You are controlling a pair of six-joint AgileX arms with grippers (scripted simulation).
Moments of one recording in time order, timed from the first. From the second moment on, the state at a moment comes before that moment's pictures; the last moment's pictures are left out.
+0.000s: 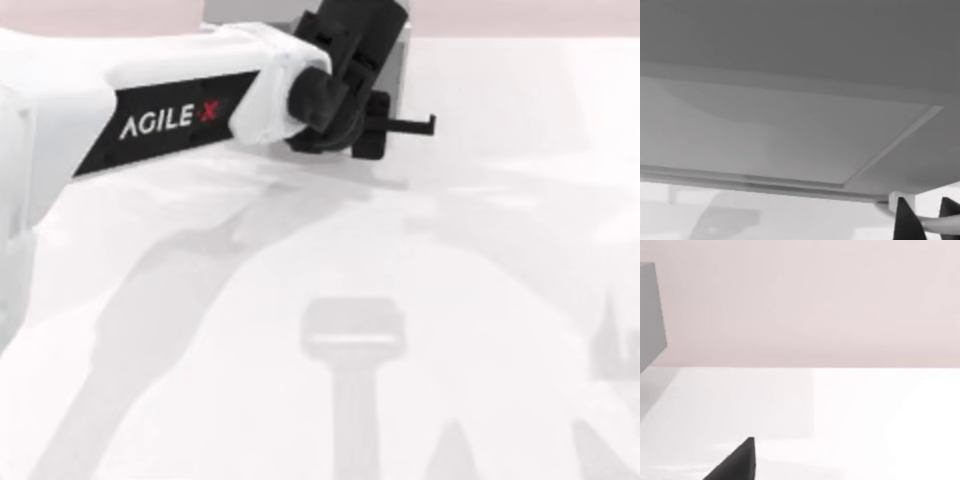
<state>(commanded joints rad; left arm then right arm) -0.64 2.13 1.62 -0.39 -0.26 -0.35 0.00 0.00 0.00 0.00 0.00 0.00</state>
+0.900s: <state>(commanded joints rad) -0.64 2.10 1.58 -0.37 -0.23 -0.33 0.00 0.00 0.00 0.00 0.00 0.00</state>
